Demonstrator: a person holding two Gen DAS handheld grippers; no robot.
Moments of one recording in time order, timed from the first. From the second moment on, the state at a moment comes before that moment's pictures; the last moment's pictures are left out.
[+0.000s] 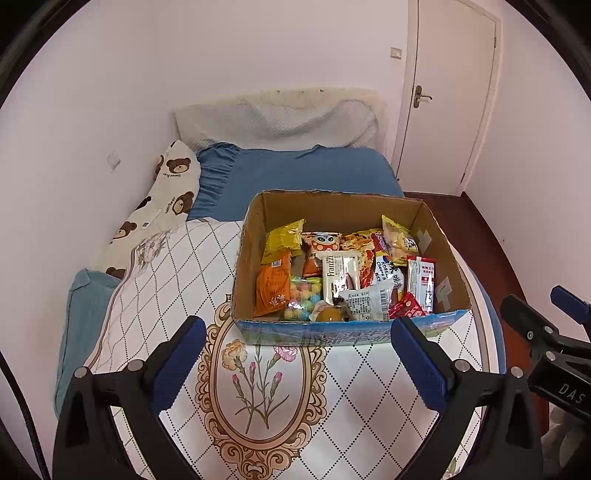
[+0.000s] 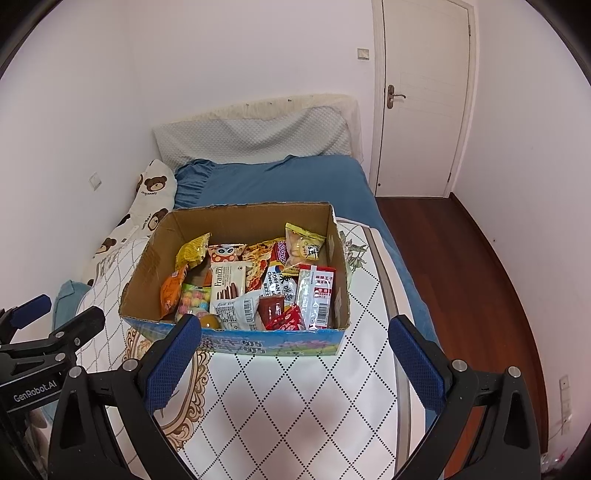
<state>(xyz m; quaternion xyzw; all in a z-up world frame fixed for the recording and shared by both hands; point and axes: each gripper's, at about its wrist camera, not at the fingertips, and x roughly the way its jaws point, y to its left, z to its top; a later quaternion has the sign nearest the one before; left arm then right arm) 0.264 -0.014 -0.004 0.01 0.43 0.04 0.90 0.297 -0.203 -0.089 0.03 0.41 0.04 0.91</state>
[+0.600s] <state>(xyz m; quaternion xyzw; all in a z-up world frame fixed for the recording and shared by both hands) 0.262 -0.017 -0.003 0.01 0.43 0.04 0.90 0.299 -0.202 -0.089 0.03 0.41 0.04 0.91</state>
